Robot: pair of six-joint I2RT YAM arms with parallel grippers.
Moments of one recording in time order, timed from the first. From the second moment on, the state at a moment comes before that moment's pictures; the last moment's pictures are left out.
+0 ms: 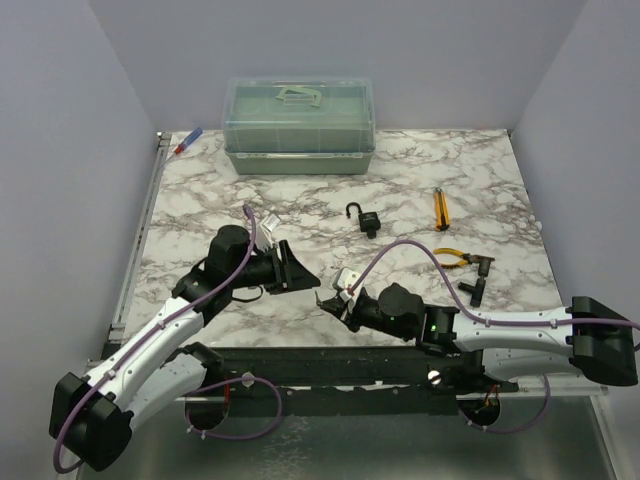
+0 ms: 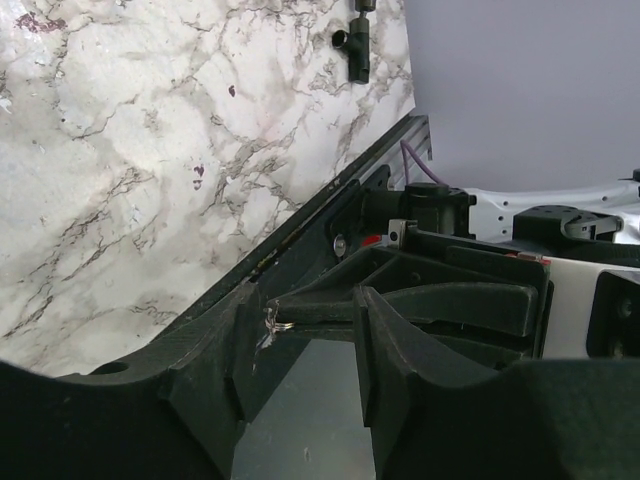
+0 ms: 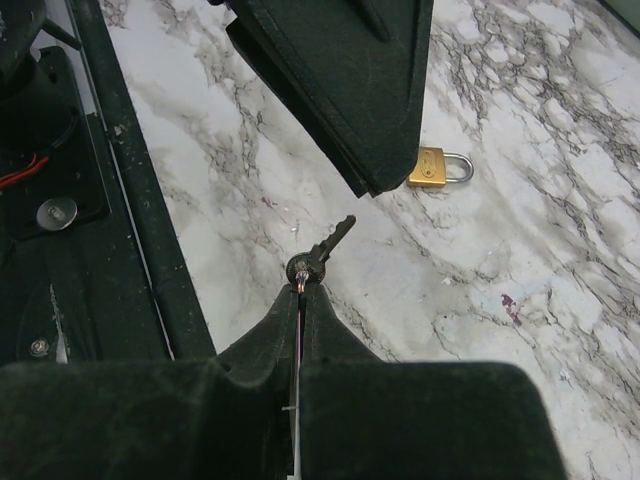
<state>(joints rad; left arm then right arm) -0.53 0.86 0.58 -0.19 0.63 -0.88 1.28 1.13 0.48 0.41 0.14 -0.05</state>
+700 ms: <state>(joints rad) -0.59 0.90 0.58 -0.18 0.56 -0.87 1.28 1.12 0.49 0.41 0.14 -0.05</state>
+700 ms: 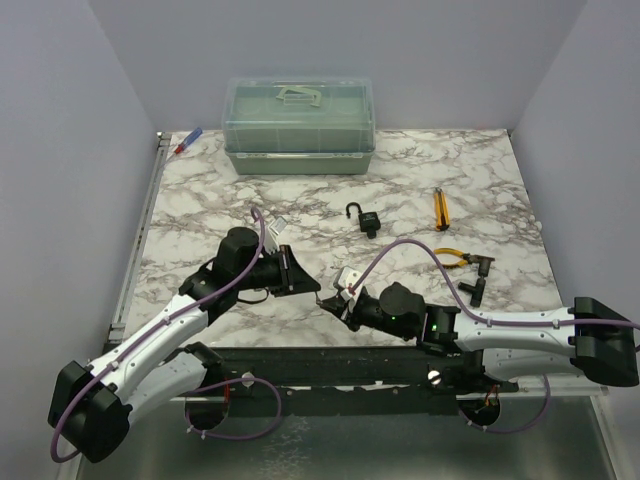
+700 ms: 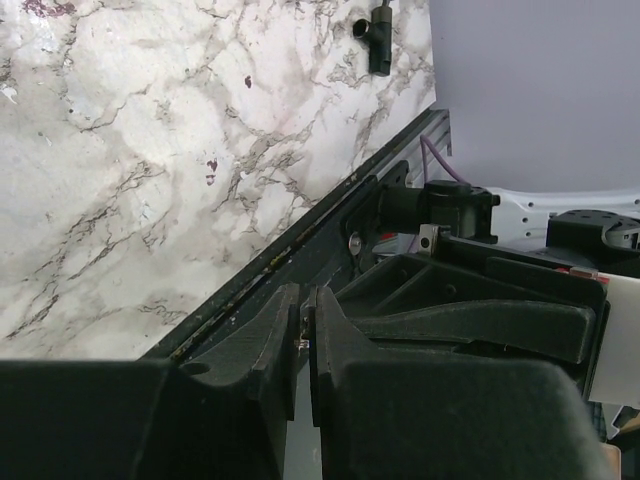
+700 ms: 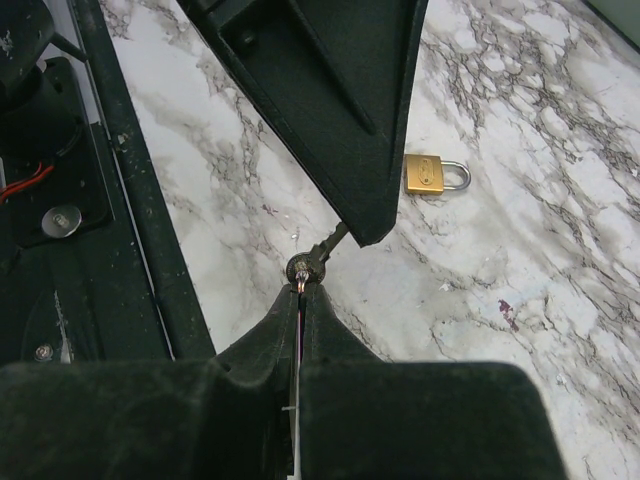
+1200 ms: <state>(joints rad) -0.60 0.91 0.58 -0.18 0.55 -0.87 1.28 1.12 0.49 0.41 0.14 -0.05</state>
